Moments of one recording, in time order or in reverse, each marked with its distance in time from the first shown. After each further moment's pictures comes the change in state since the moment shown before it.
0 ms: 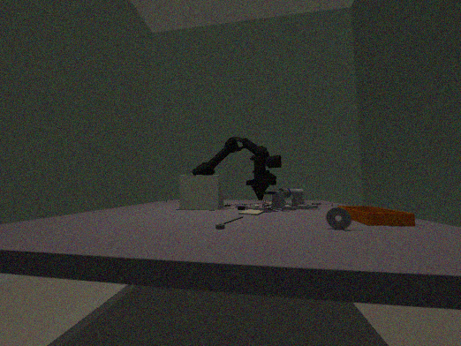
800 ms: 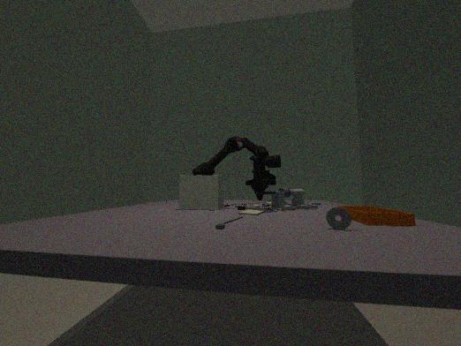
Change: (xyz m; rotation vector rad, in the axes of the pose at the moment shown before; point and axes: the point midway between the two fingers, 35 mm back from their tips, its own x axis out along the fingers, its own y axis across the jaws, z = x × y) arm 0.000 0.000 -0.003 0.000 0.000 0.000
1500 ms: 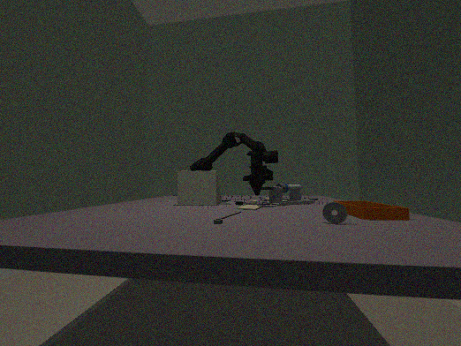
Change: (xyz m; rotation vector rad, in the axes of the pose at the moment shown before) arm 0.000 0.000 -0.003 0.000 0.000 0.000
